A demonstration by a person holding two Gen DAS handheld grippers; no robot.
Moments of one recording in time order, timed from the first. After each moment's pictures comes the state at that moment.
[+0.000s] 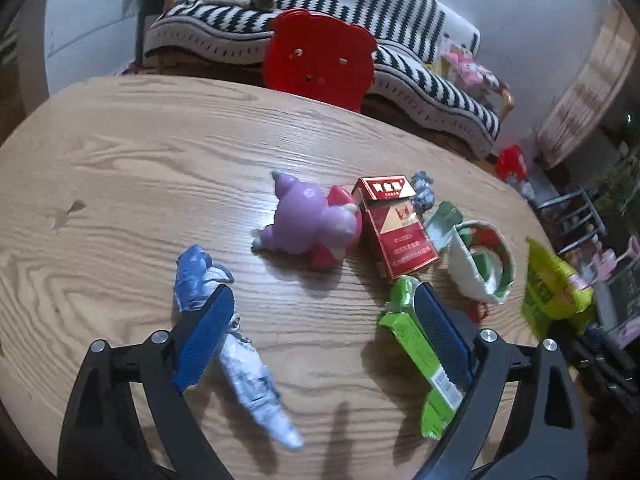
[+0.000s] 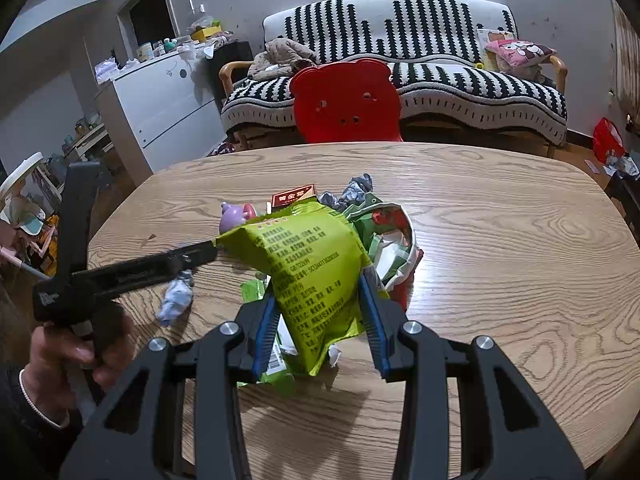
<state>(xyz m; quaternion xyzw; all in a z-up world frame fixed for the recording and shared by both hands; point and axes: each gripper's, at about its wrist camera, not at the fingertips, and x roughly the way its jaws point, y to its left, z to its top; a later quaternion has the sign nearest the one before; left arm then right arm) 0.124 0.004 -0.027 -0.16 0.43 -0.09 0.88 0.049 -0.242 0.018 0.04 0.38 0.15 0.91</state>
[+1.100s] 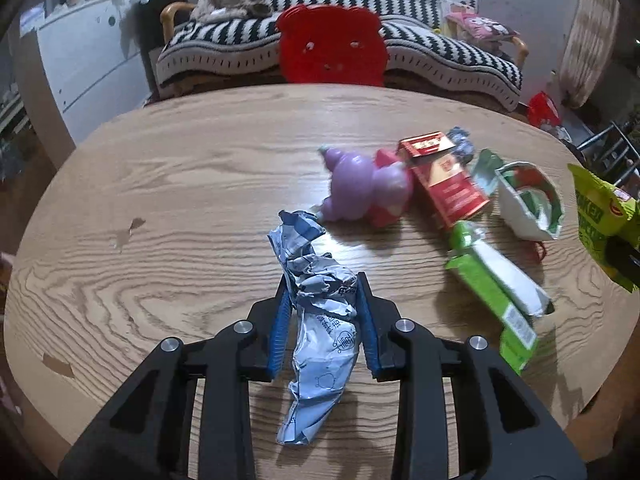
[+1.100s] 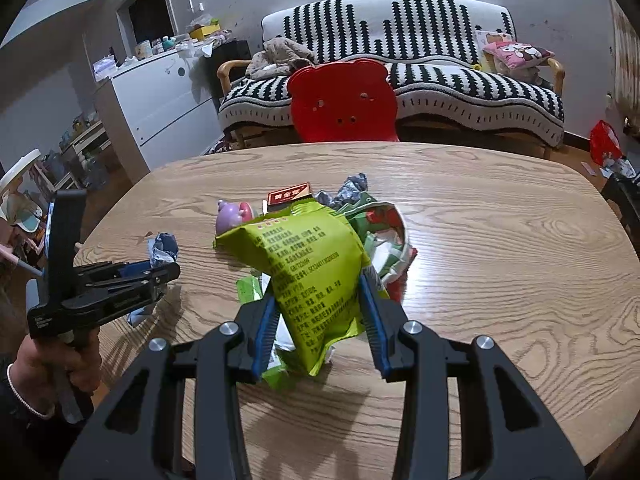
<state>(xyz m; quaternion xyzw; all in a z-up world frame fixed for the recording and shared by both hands) 0.104 -0.004 -0.026 0.00 0.45 -0.03 0.89 0.043 -0.245 0.017 0.03 0.37 0.15 0.92</state>
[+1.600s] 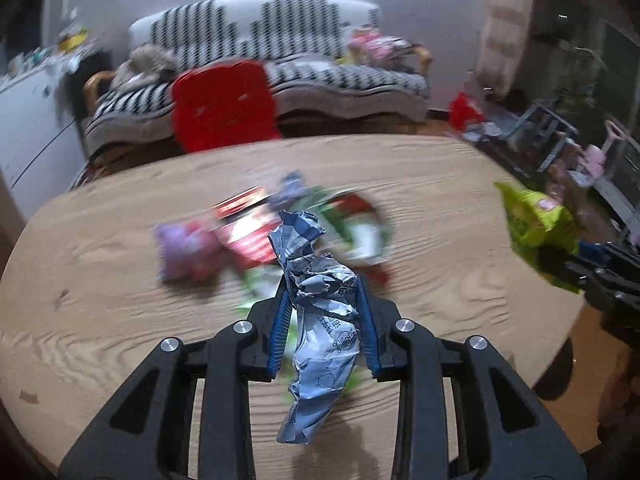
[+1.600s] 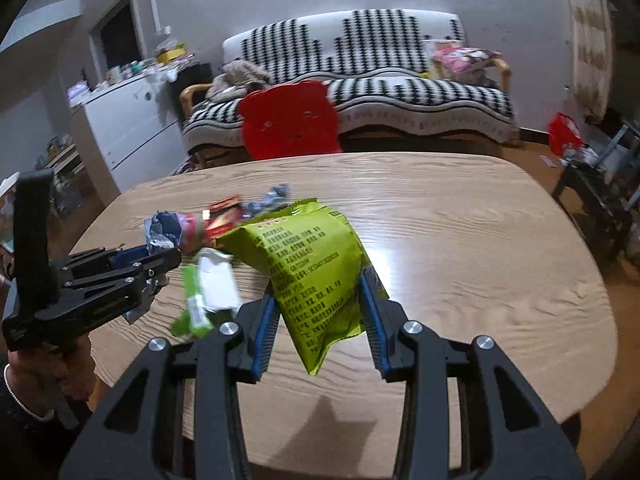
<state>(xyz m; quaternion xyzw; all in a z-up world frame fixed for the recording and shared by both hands) 0.056 -0.139 0.023 0.03 0.36 -0.17 0.92 -0.026 -0.354 0.037 0.05 0.35 0.06 0.93</state>
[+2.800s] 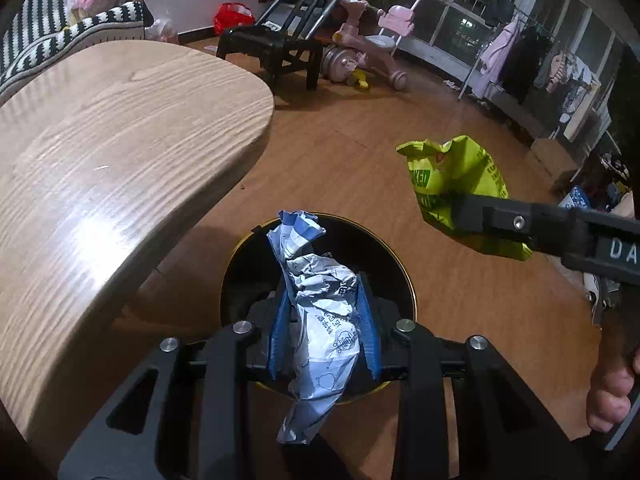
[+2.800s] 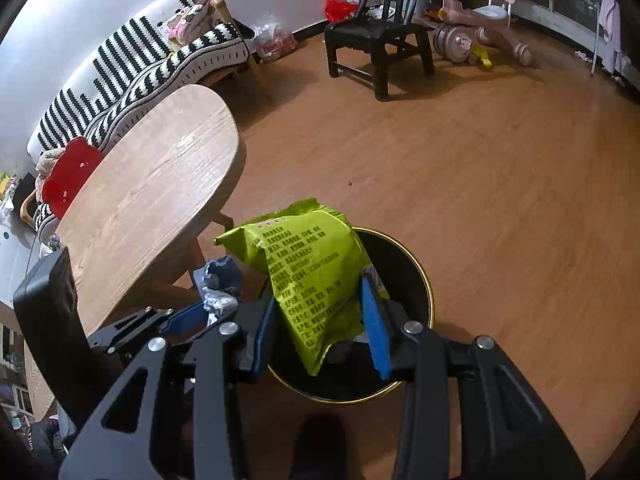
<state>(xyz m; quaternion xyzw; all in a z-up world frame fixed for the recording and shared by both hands) -0.085 -0.546 -0.122 0.13 0.44 -0.49 0.74 -0.236 -0.687 -0.088 0.27 0.42 -0.21 0.84</state>
